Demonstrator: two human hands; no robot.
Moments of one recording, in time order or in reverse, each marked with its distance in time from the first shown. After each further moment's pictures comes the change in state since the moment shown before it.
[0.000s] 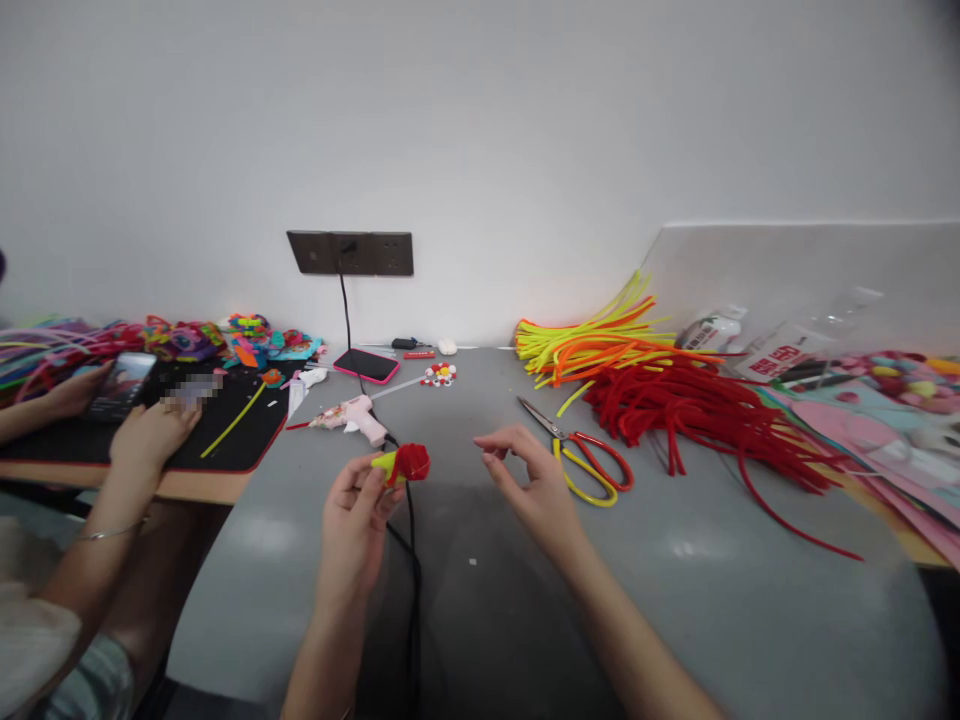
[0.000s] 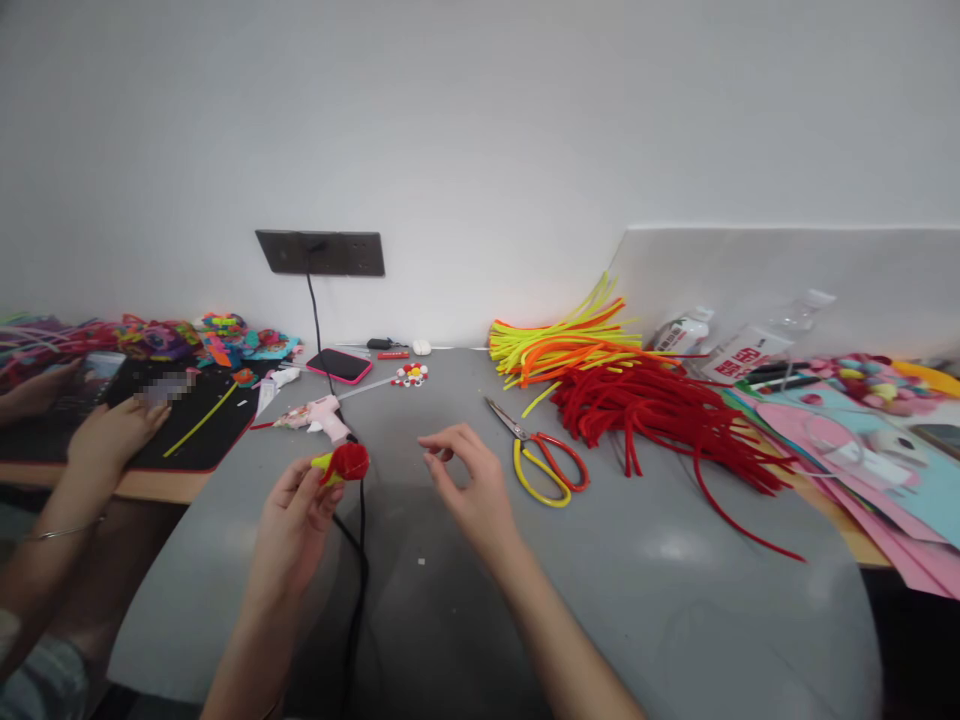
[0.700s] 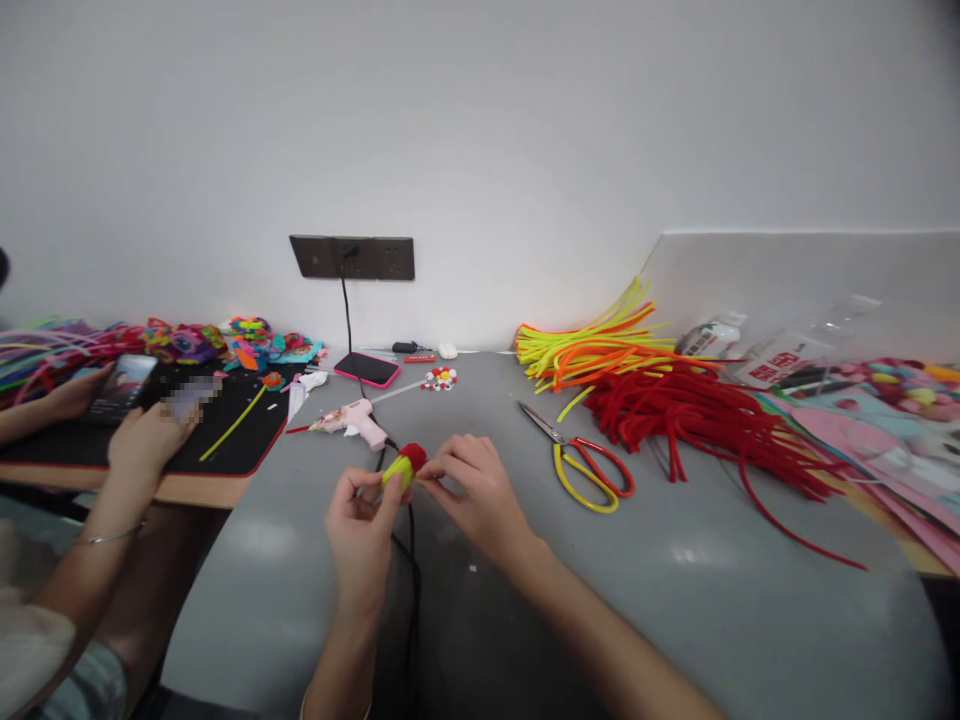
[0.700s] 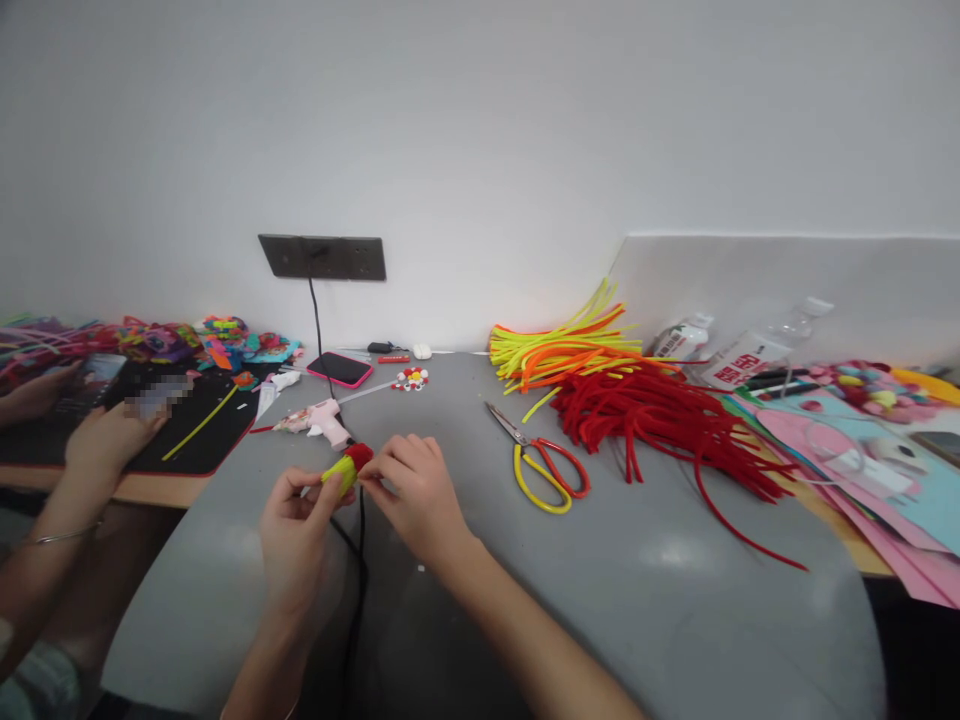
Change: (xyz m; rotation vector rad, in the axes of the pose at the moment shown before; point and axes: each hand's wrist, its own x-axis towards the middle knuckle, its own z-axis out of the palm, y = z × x) left_hand -0.008 -0.012 0.006 0.260 0.043 0.292; right_hand 0.009 -0.015 0.045 -0.283 -0.150 -0.248
